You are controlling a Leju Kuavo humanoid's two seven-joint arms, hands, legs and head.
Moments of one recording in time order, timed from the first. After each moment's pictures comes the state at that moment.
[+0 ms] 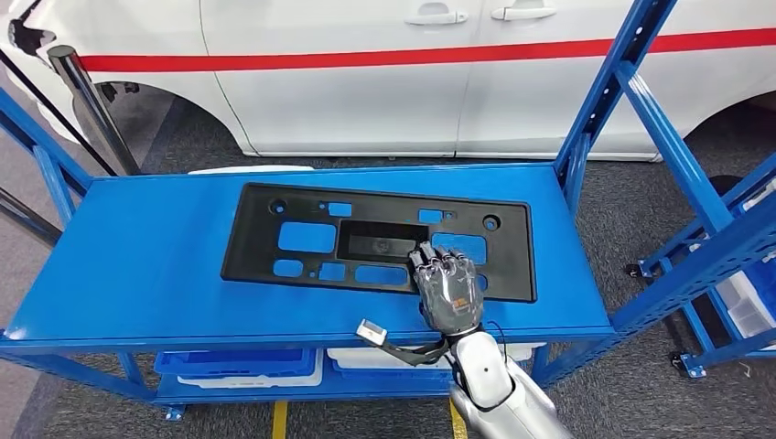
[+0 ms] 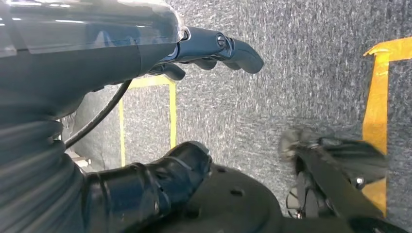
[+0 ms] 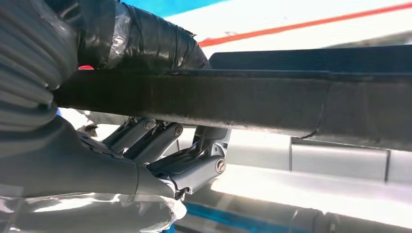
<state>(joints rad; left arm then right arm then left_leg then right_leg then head) -0.06 -0.13 0.19 -0.19 -0.07 0.29 0.21 -0.35 0.02 0.60 -1.21 1.48 -0.68 0.17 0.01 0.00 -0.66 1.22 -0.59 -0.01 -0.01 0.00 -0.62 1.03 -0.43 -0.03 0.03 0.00</state>
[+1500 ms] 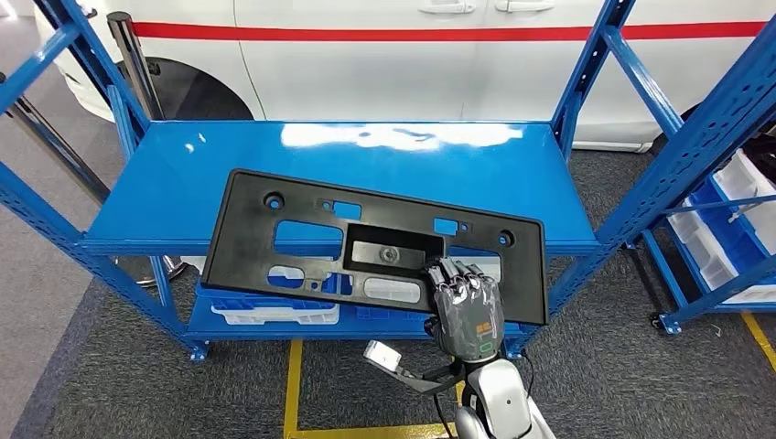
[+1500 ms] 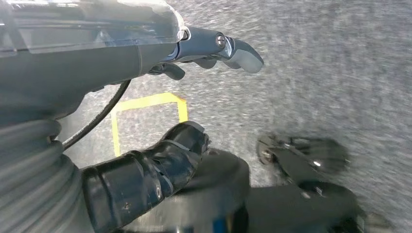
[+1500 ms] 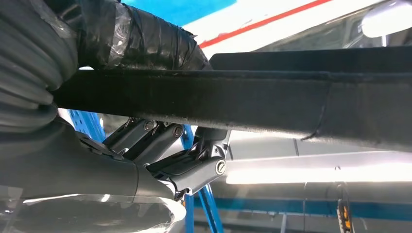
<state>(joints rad) -0.06 -0.19 0.17 -0.19 -0.15 0.31 0.17 -0.16 0.10 0.39 -1.43 1.34 -0.69 -0.10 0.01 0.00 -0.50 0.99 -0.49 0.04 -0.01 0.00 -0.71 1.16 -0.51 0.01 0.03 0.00</state>
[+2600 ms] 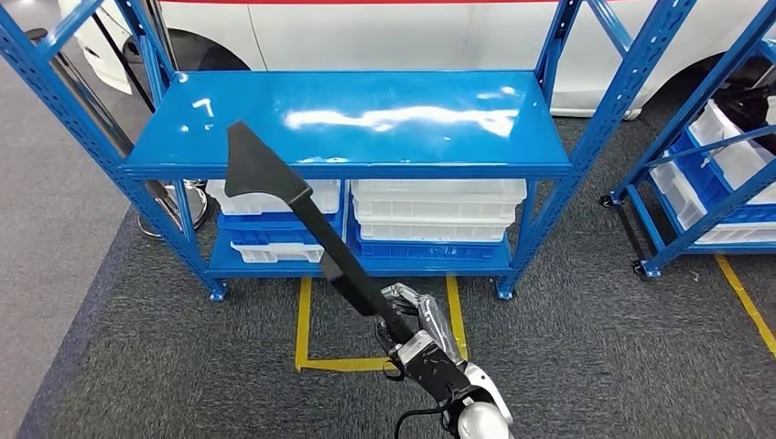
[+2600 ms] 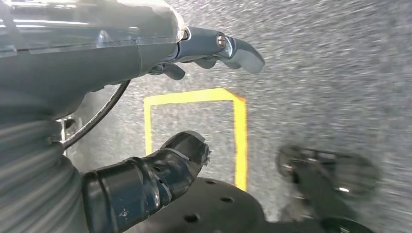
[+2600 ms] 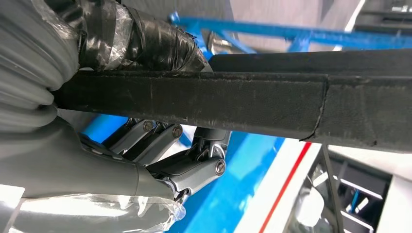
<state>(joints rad) -0.06 -0.14 0.26 -0.19 -0.19 0.31 0.19 -0.11 0.10 0.47 -1.45 0.12 -0.03 -0.42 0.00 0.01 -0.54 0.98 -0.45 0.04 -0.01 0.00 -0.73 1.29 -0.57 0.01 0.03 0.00</state>
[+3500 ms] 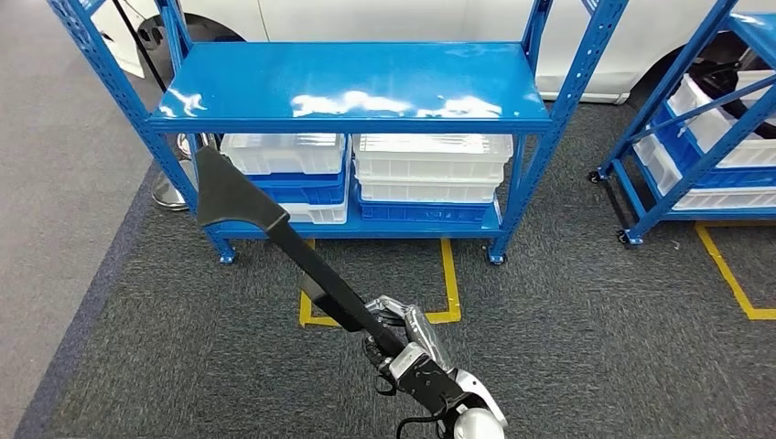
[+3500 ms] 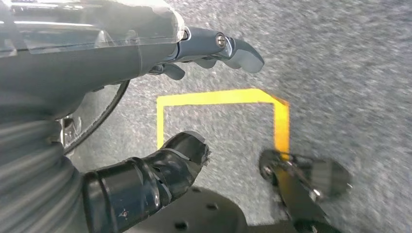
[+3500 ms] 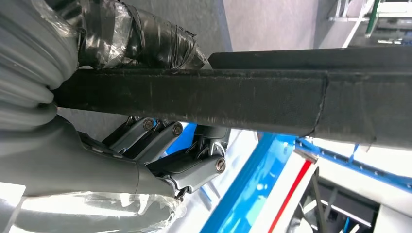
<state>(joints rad) -0.06 -0.13 0.28 -0.19 -0.20 0.31 0.19 -0.11 0.09 0.52 -1.45 0.09 0.01 -0.42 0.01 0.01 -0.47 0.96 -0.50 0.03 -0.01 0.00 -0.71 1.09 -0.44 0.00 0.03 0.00</state>
